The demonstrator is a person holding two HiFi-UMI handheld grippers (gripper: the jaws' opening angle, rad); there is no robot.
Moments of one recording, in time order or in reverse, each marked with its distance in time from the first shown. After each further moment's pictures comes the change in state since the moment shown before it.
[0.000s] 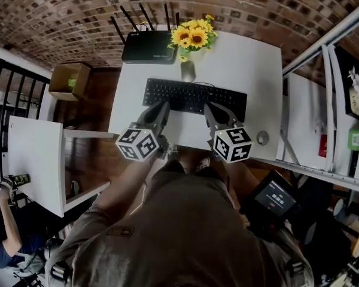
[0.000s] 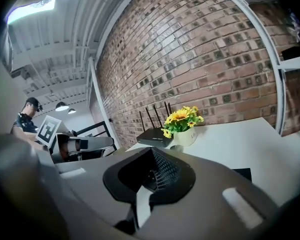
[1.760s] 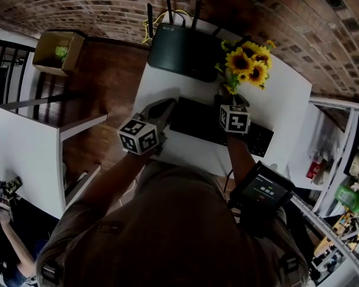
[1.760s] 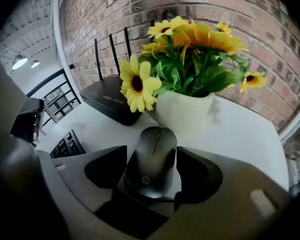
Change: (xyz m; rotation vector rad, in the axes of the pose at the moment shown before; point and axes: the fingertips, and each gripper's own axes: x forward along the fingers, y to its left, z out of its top) left arm 0.054 0.191 0.013 -0.205 0.196 -0.036; right arm 0.229 -0.099 -0.072 -0.111 0.599 -0.374
